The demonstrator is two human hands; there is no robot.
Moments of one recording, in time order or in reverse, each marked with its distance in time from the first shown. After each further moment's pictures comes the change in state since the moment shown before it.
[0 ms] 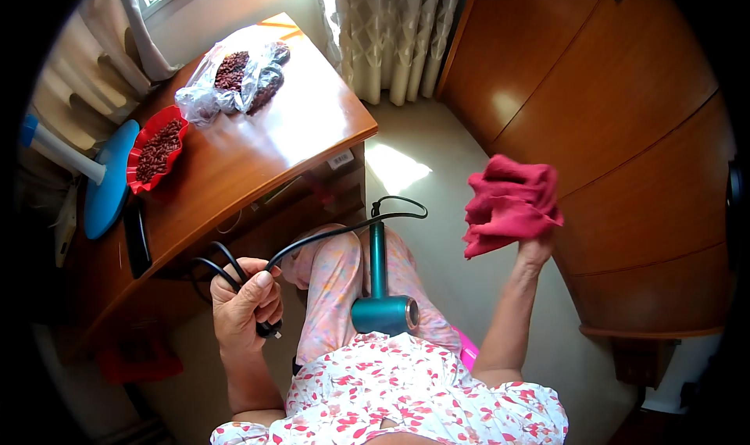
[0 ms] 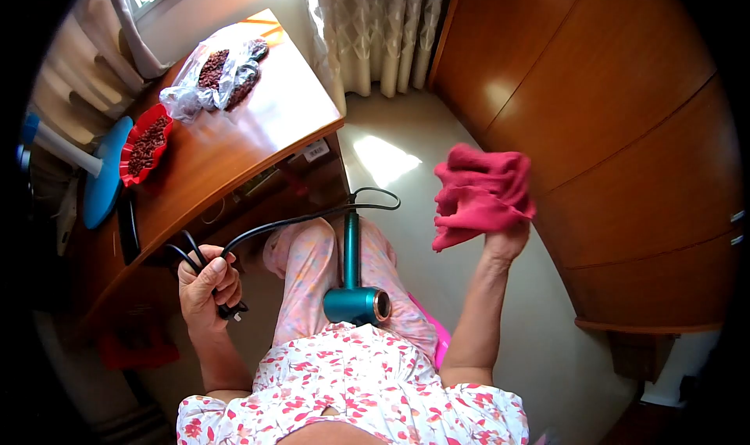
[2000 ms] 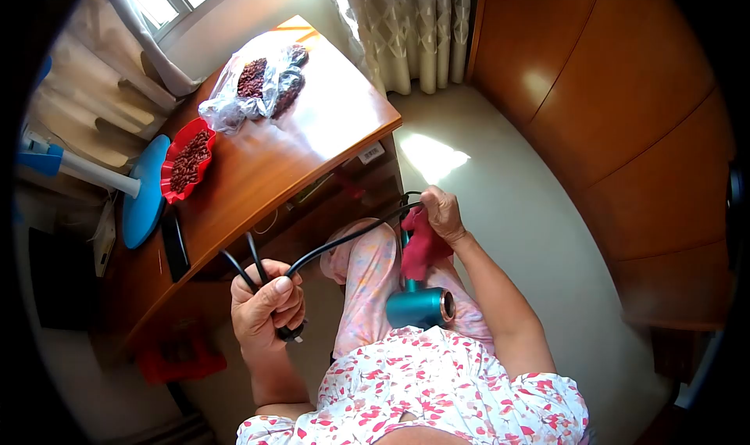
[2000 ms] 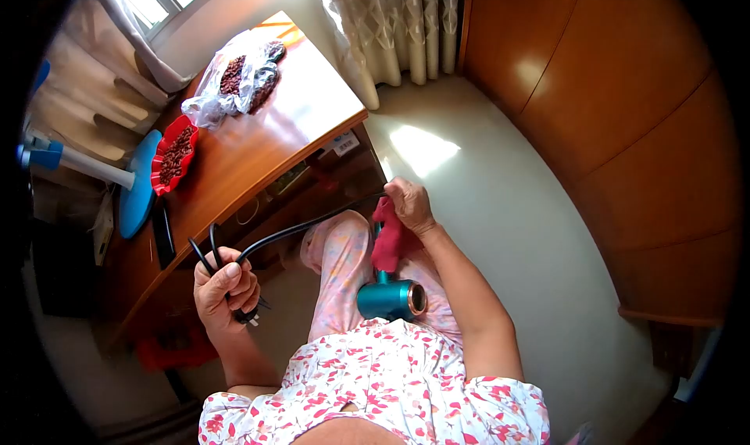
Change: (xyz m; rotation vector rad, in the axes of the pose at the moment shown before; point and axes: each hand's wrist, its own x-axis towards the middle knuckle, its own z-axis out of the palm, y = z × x) left_hand -0.002 0.020 0.010 0.029 -0.049 -0.020; right_hand 0.036 0.111 -0.161 -2.310 -0.503 -0.241
